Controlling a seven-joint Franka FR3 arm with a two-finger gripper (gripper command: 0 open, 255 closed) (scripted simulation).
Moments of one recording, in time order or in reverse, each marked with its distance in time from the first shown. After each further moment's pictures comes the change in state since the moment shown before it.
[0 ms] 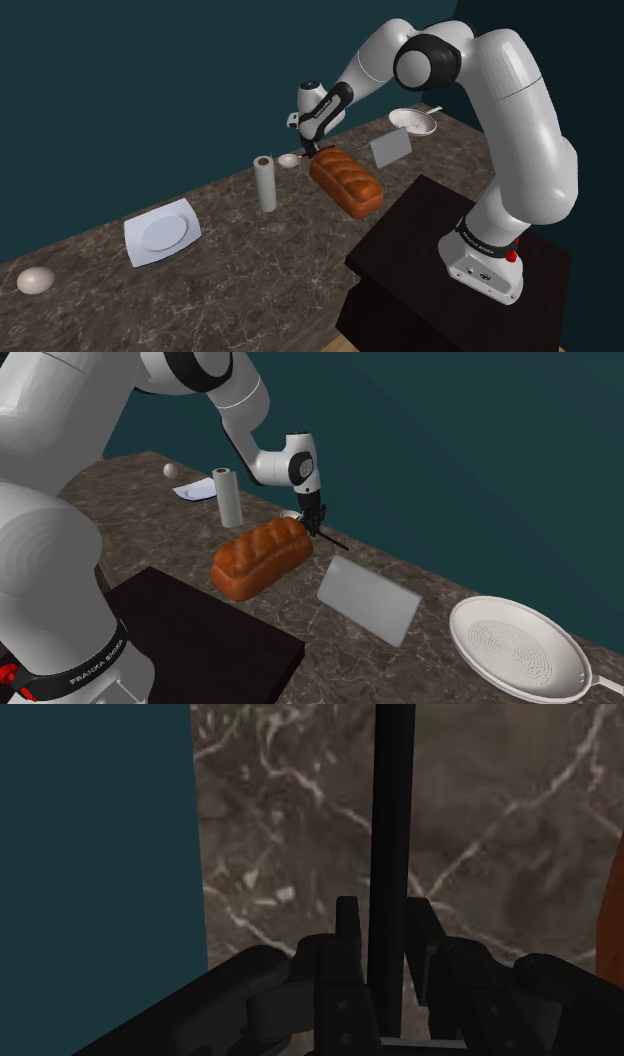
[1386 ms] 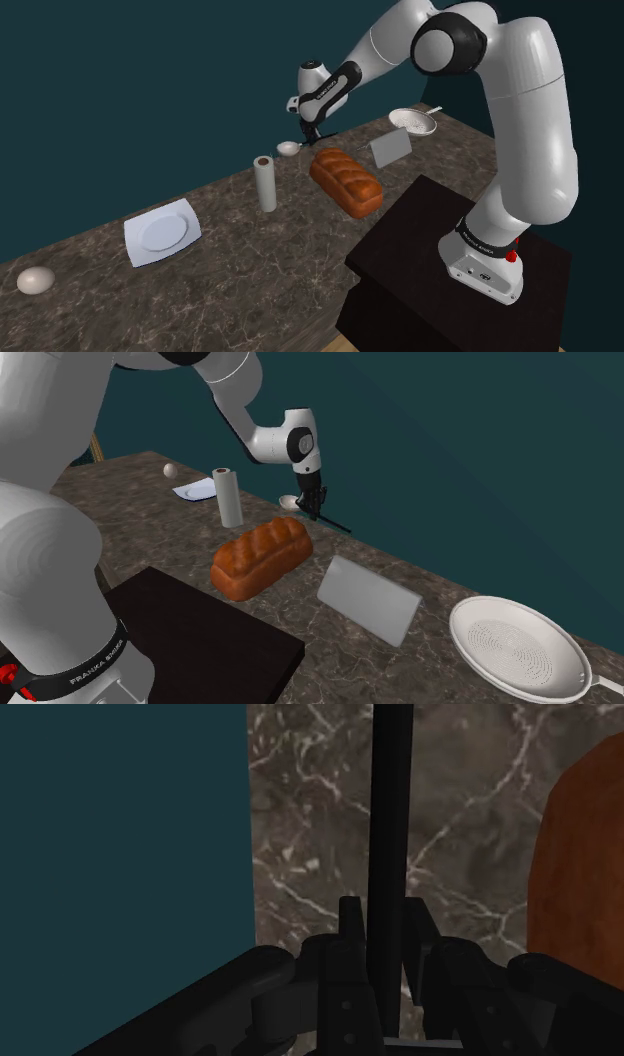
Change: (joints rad) arm 0.006 -0.137 -0.006 -0.040 -0.005 -0.095 -0.011
